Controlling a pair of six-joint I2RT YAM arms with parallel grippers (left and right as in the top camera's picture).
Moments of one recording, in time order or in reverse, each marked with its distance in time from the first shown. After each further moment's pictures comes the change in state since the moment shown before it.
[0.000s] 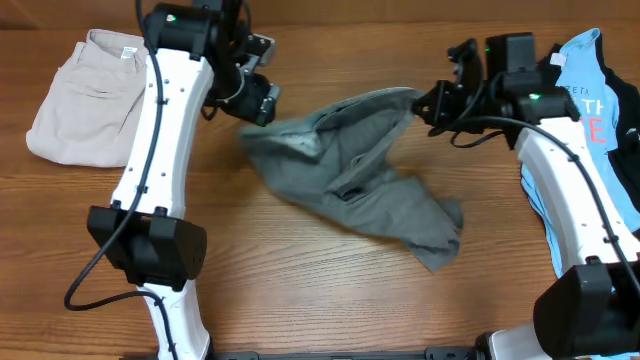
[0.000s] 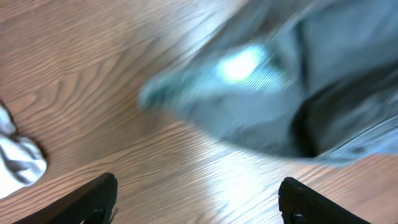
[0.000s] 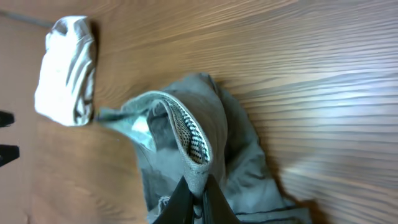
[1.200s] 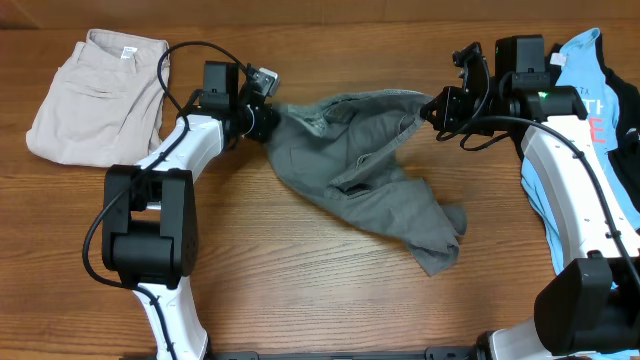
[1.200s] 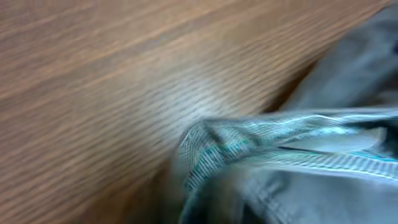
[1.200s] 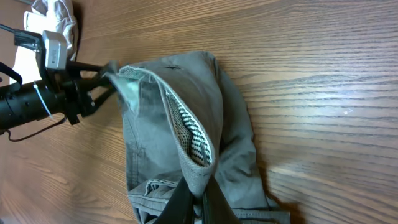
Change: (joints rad) left arm 0.063 -0.001 -0.857 1.278 0.220 0.043; right arm -0.027 0.014 0.000 -0.043 0.002 -0.128
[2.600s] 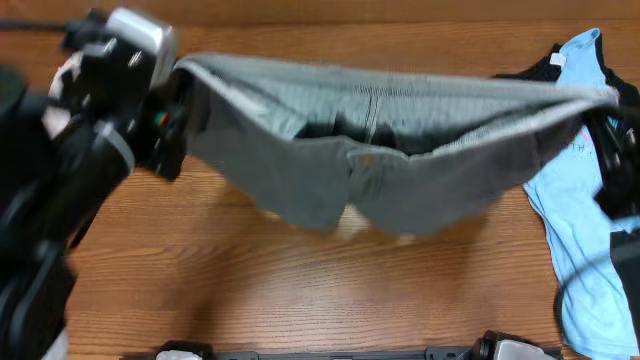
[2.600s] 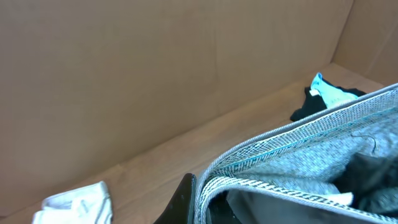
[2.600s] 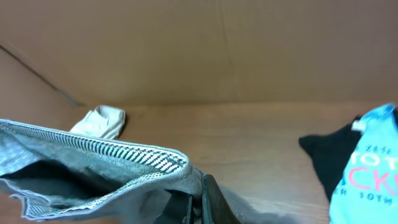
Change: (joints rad) left arm -0.011 -0.797 0.799 -0.965 -0.072 -0.036; right arm -0.261 -0.358 1.067 -0.817 0.035 -0.118
